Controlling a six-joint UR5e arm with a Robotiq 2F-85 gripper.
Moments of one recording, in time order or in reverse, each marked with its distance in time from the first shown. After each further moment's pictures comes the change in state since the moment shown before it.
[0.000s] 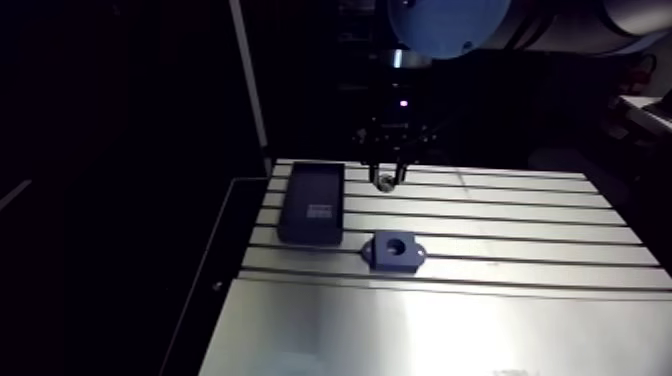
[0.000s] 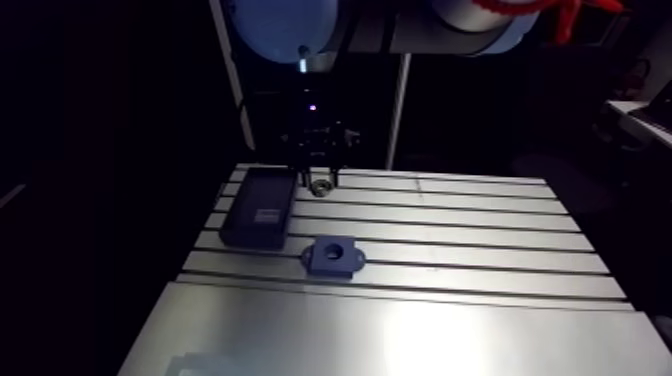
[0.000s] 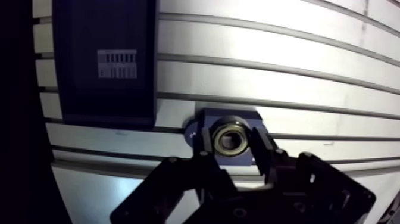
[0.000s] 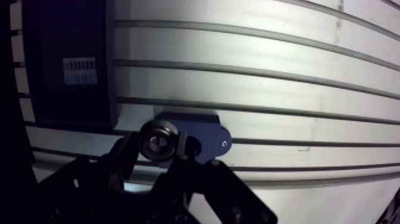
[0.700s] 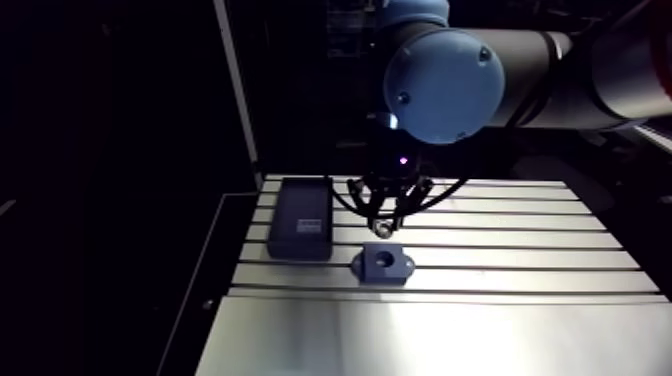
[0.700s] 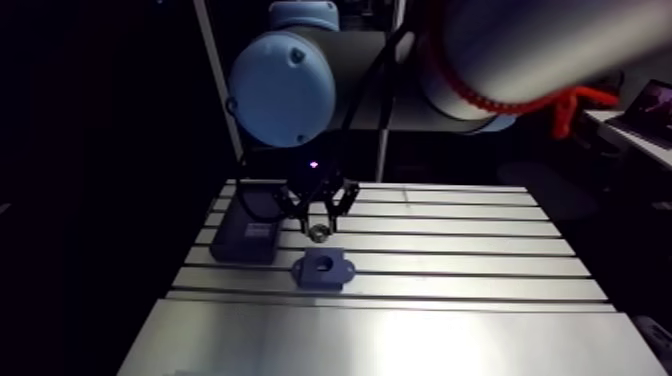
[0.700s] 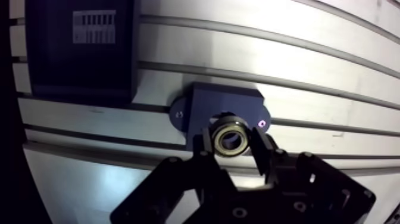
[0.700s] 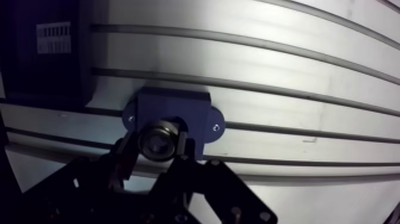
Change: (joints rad) arm -0.037 -0.044 0.162 -0.102 0.002 -0.073
